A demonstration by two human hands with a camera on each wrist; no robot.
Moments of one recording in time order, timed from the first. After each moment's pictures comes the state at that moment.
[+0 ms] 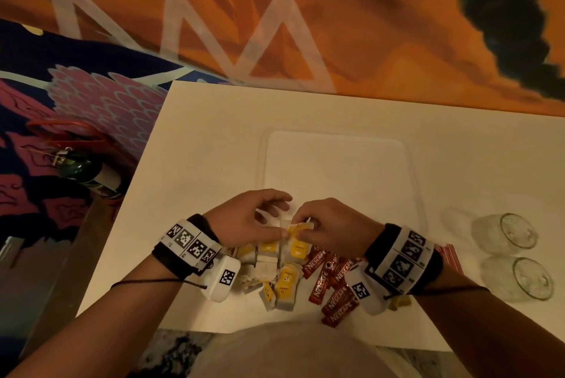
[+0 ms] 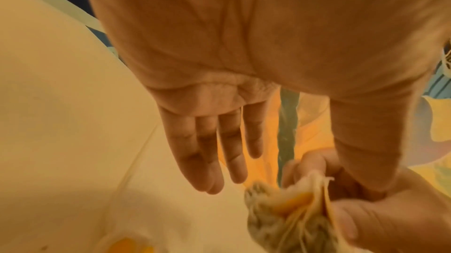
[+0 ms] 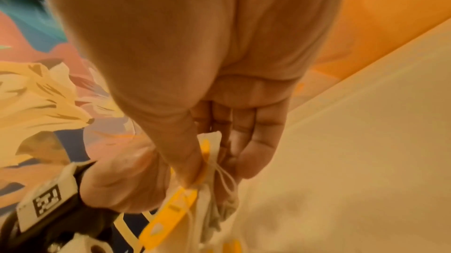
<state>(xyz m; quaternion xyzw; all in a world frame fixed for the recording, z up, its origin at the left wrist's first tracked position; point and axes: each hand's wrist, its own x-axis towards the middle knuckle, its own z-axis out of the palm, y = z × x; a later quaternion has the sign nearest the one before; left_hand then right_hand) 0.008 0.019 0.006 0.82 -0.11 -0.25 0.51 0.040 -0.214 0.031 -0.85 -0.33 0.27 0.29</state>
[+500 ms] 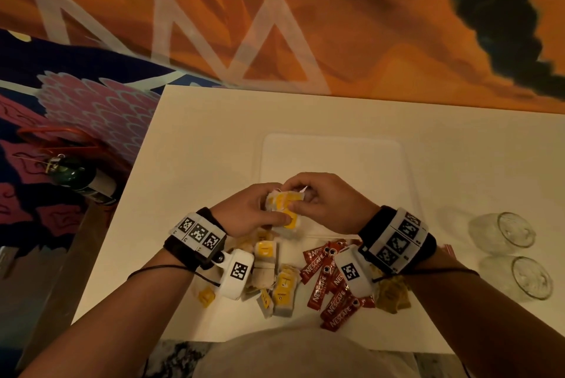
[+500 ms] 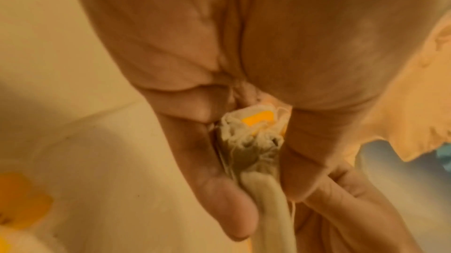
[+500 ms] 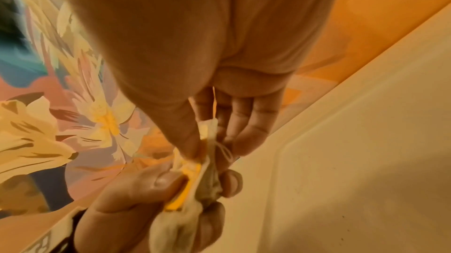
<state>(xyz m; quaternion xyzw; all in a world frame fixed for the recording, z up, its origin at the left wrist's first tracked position) 0.033 0.003 0.012 0.71 -0.07 -0.29 0.64 0.071 -0.206 0.044 -0.84 -0.27 0.23 0.41</state>
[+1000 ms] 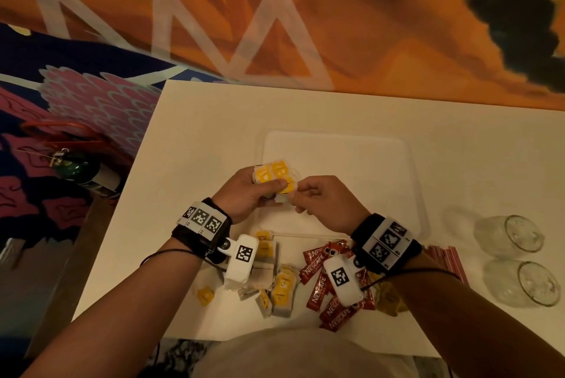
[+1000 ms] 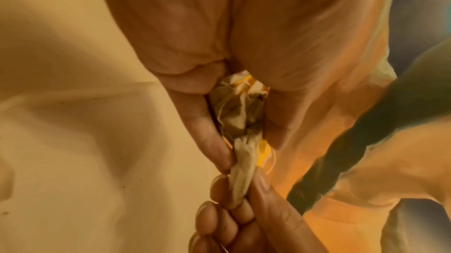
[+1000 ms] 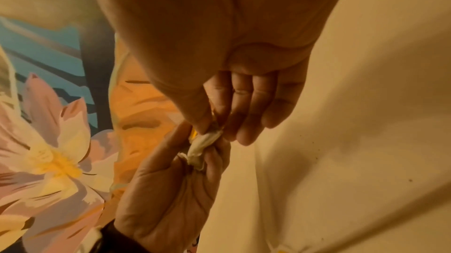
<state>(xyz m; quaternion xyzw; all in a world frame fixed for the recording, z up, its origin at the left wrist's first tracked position) 0.054 -0.003 -0.003 0.61 0.10 -0.21 0.76 0.074 -0.202 0.009 -0.81 -0.12 0.25 0.52</state>
